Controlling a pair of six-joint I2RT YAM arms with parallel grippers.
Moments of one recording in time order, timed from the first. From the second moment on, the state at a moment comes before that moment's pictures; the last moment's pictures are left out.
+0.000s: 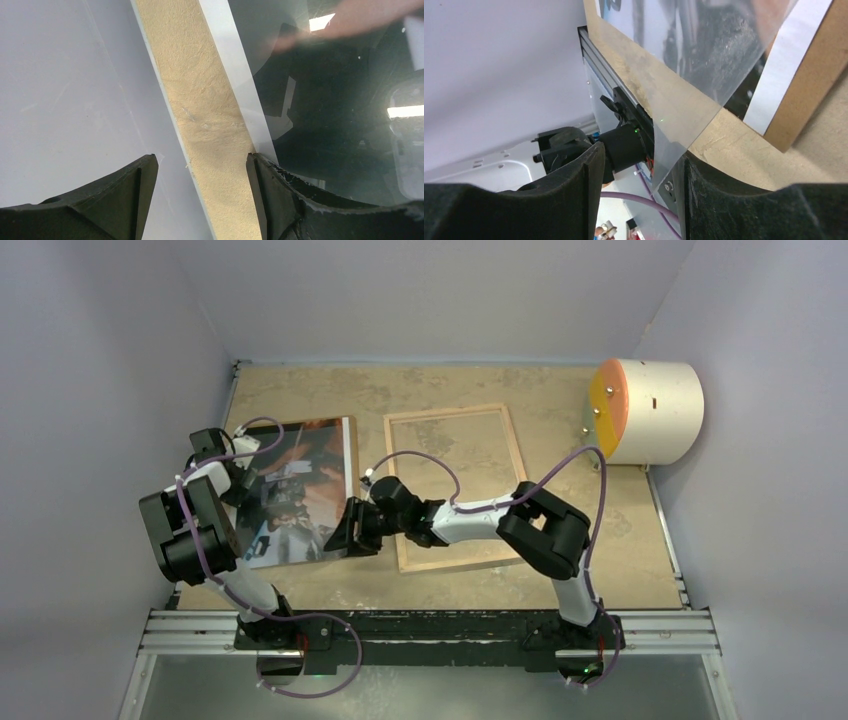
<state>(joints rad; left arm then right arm) 0.42 1.67 0.90 -0.23 -0.16 0.81 1.07 1.99 1.14 0.31 -0.41 1.29</state>
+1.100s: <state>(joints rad) 0.44 1.67 1.12 -0.54 -0.07 0.78 0.94 1.91 1.24 0.04 -0.33 1.03</state>
